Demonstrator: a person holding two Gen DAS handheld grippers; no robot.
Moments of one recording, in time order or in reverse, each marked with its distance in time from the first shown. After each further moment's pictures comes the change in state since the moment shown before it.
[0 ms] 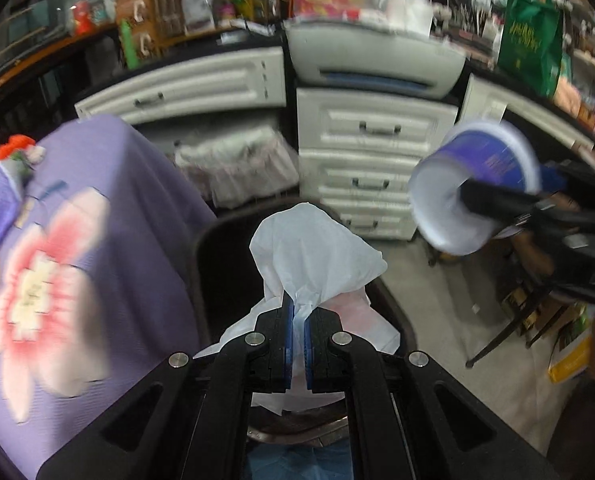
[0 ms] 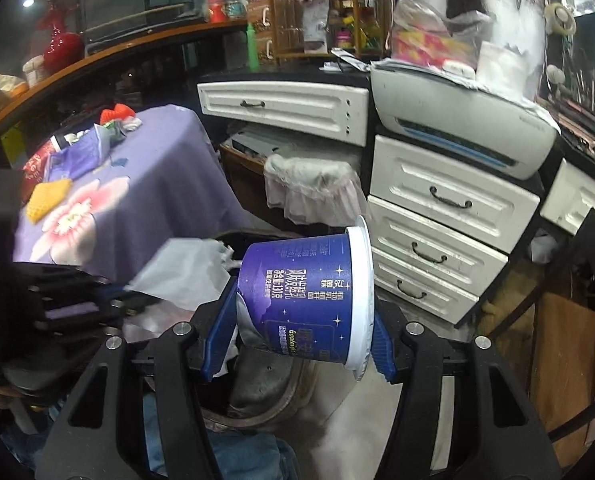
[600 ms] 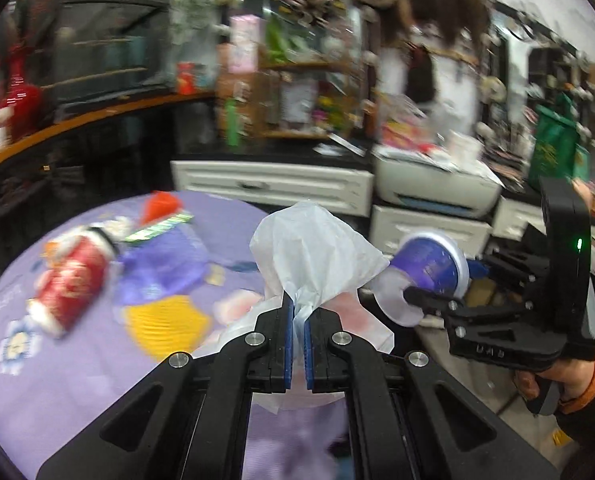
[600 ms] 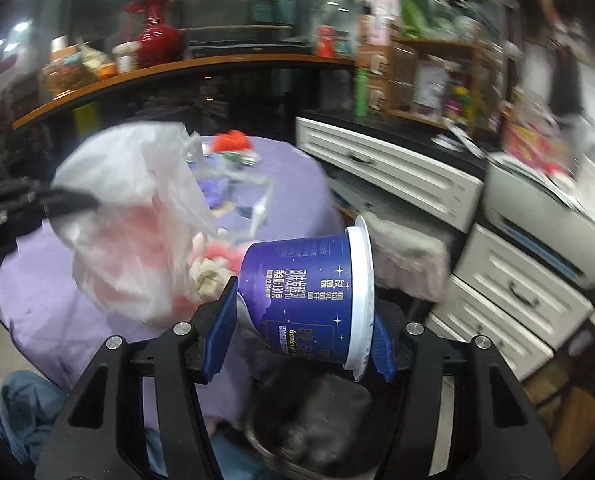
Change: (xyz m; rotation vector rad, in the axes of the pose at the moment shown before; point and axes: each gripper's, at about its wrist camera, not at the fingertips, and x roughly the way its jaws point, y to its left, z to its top) left arm -0.182 0.109 -0.001 -0.140 -0.323 0.106; right arm -0.024 0.134 0.064 -0.204 -0.122 0.190
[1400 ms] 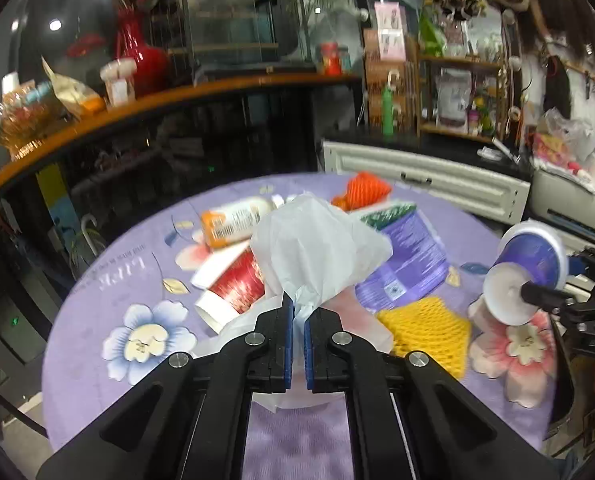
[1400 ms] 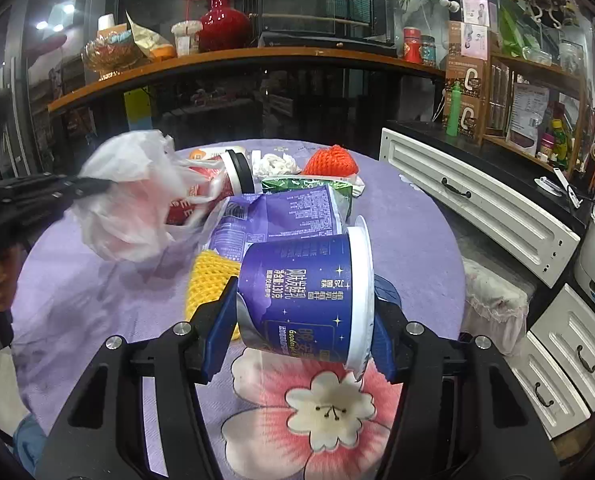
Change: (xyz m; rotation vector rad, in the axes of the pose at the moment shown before) left arm -0.032 0.195 -0.011 -0.135 0.012 0.436; right arm 0.104 0.131 0.072 -0.126 -0.002 0.208
